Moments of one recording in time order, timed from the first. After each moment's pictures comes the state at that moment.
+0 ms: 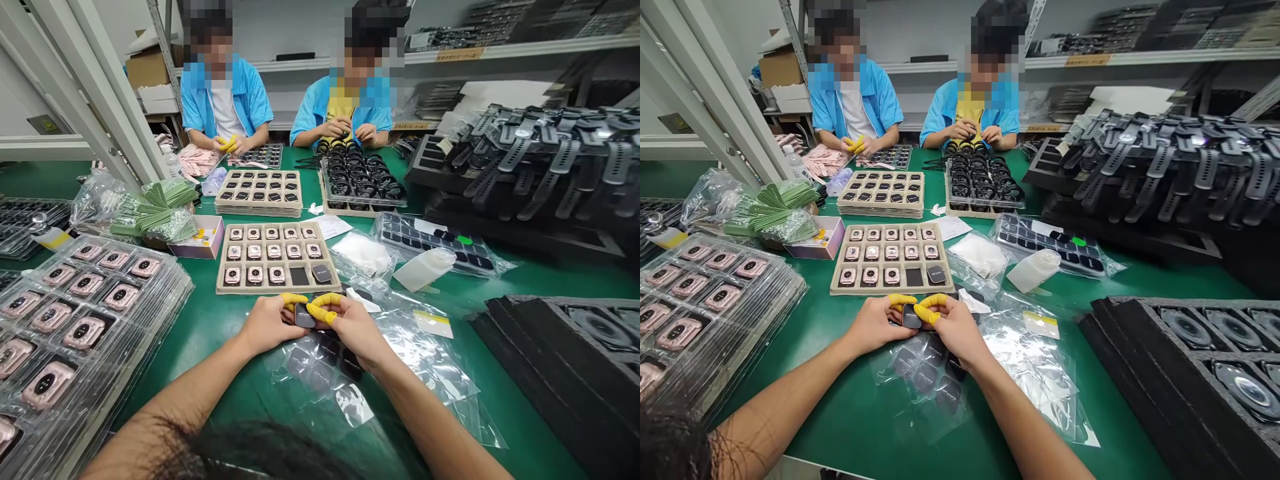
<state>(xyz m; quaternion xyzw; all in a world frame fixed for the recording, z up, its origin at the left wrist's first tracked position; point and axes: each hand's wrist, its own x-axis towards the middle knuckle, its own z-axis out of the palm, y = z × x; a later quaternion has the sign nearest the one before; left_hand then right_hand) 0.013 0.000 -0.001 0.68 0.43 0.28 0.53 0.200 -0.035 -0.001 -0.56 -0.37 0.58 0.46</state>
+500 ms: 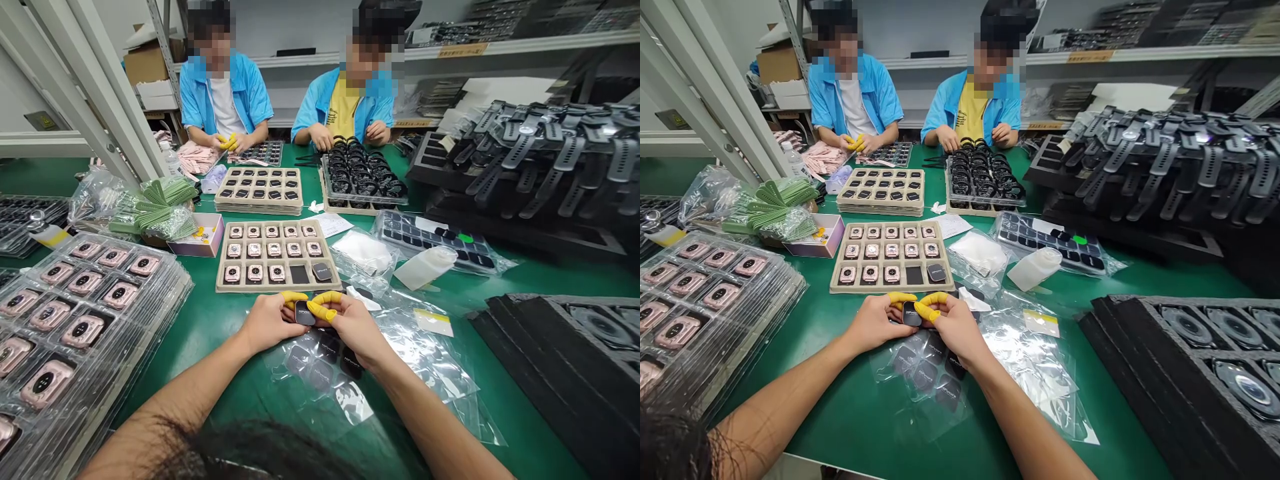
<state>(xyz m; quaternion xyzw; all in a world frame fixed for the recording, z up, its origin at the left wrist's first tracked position) 0.013 0.000 -0.005 0.68 0.43 0.29 0.52 0.199 -0.034 -0.001 -0.56 -0.36 0.58 0.47</state>
